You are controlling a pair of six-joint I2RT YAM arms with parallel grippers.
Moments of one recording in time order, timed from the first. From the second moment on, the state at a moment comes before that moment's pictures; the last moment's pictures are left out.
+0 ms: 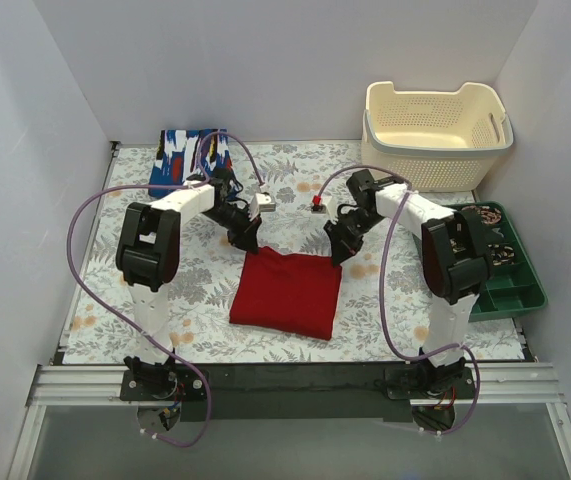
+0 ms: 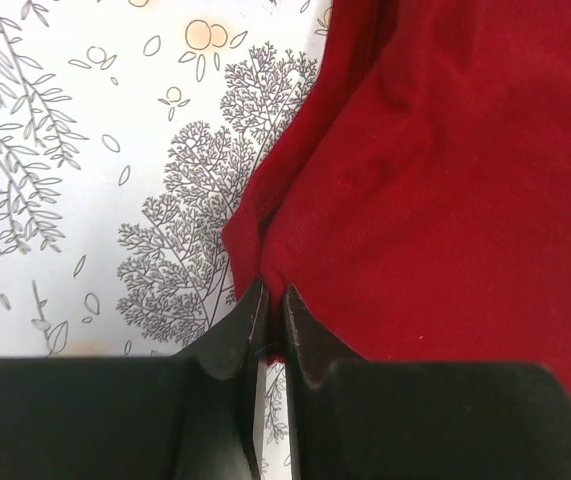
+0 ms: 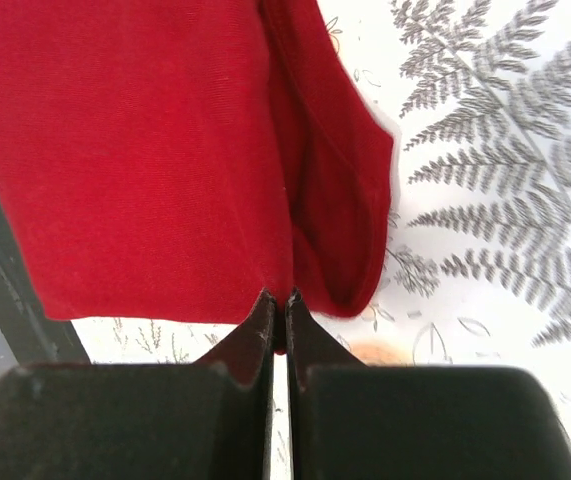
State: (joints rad) left arm -0.29 2.09 1.51 -0.88 0.81 0.91; right arm 0.39 1.94 1.39 -0.93 -0.71 -0.63
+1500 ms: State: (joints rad) left arm -0.27 2.01 1.52 -0.79 0.74 0.88; right arm 0.34 2.07 1.56 -0.99 -0.65 -0.66
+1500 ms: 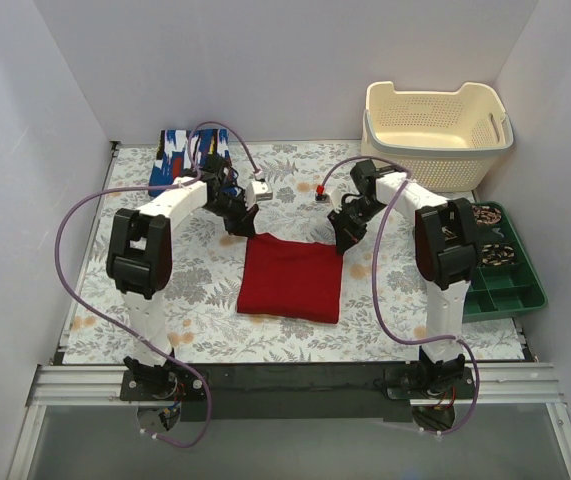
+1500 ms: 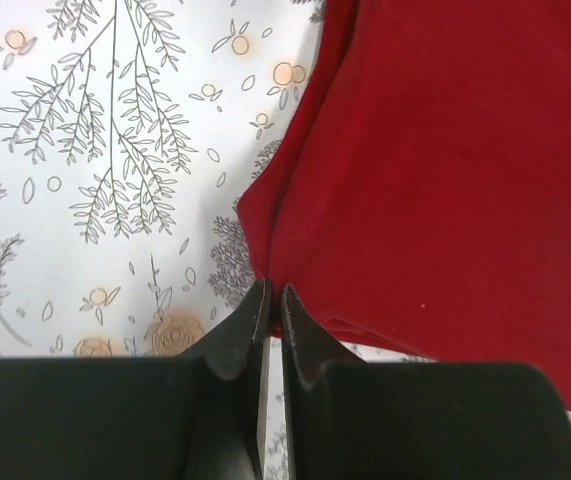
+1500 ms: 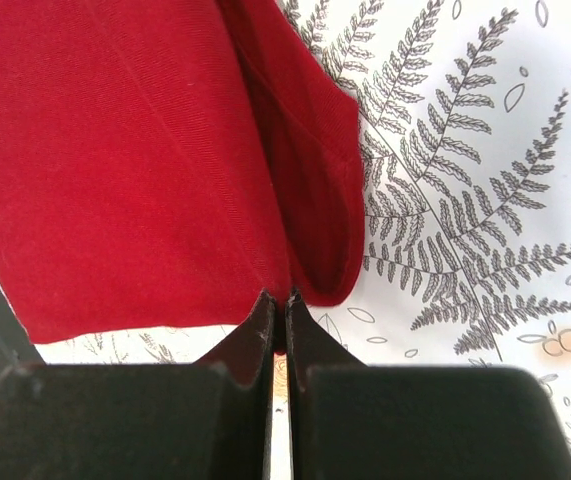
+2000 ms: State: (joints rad) left arm -0.23 2.04 1.51 -0.68 0.73 0.87; right arm 0.33 2.09 1.65 -1.00 -0.66 -0.64
